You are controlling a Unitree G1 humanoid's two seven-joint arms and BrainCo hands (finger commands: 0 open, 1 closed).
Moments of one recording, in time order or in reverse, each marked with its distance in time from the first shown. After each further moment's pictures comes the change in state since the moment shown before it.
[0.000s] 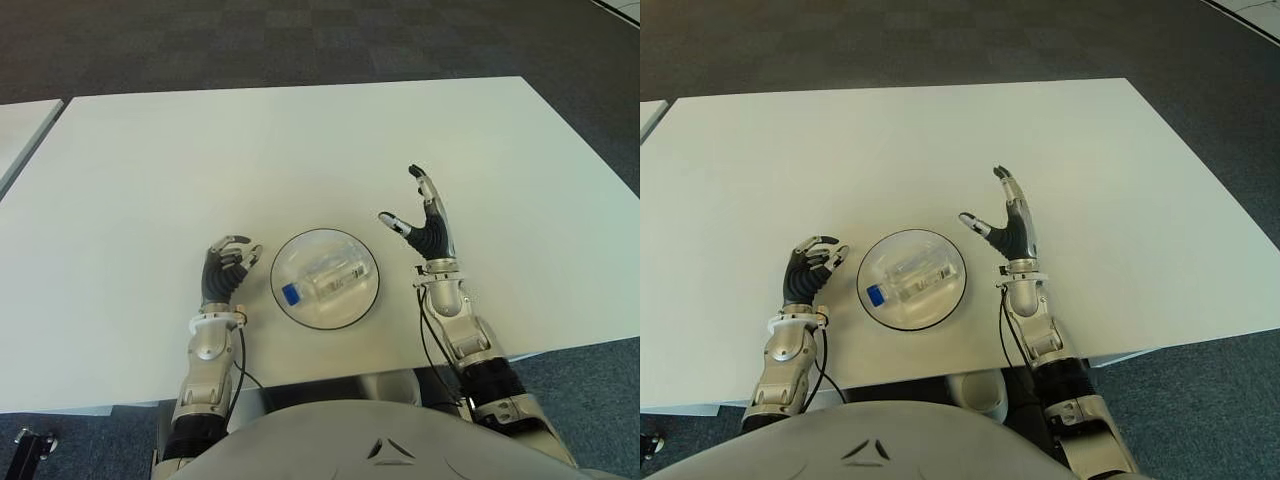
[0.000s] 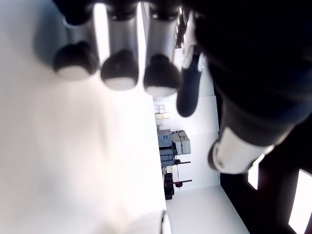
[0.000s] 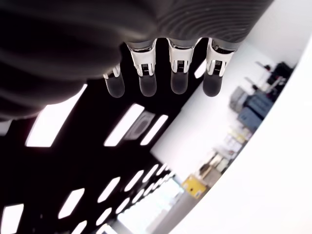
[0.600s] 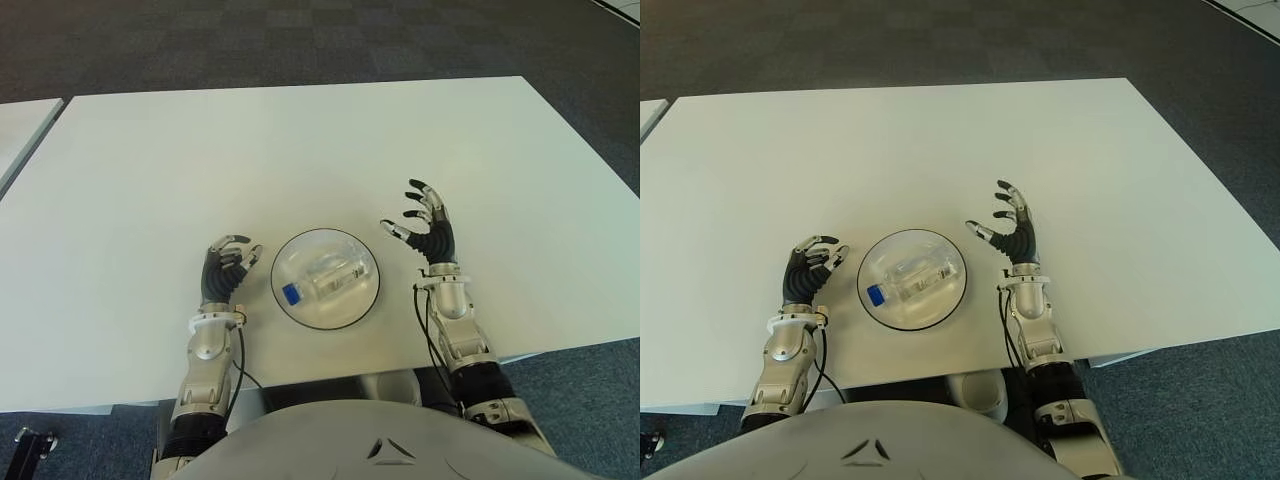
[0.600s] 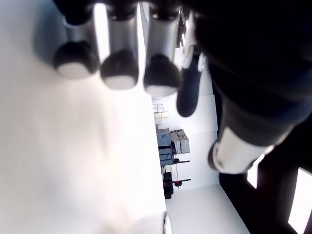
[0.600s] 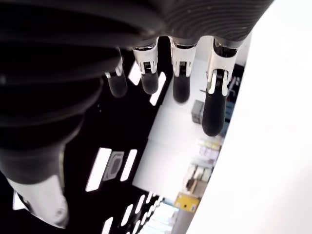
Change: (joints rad) left arm -0.004 0.009 0.000 0.014 0.000 -0.016 -0.002; right arm 0.027 0.058 -0.081 0.048 0.204 -0.046 0.187
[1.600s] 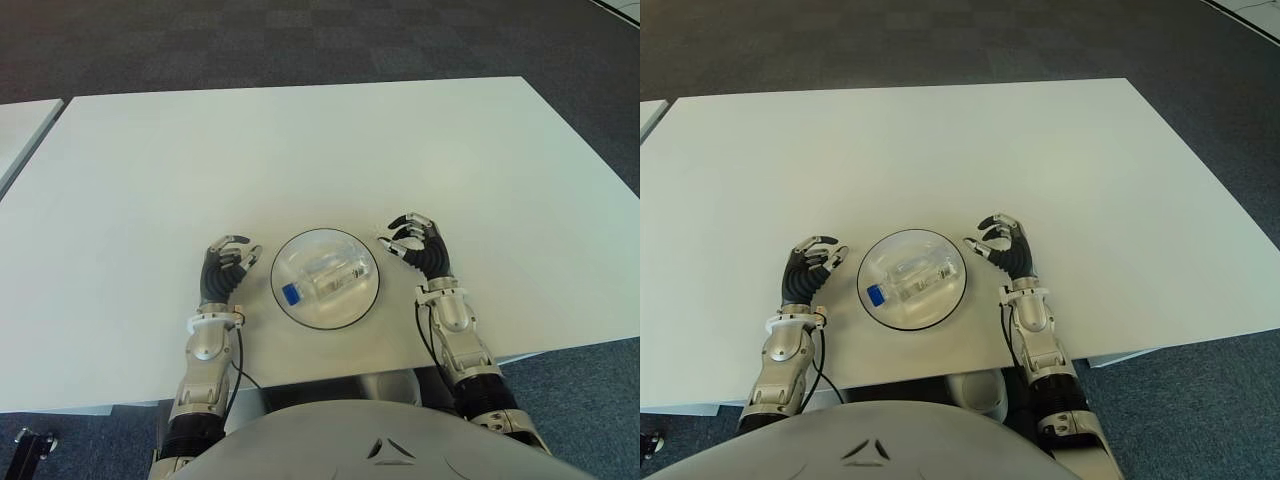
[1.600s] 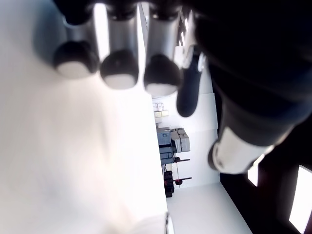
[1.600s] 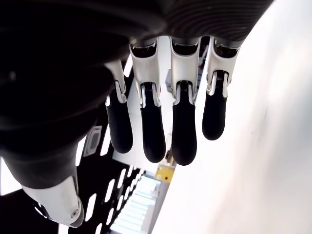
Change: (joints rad) left arm 0.000 0.010 0.000 0.002 -0.001 0.000 -0.006; right arm 0.039 -0.001 -0.001 0.055 -0.054 -0.018 0.061
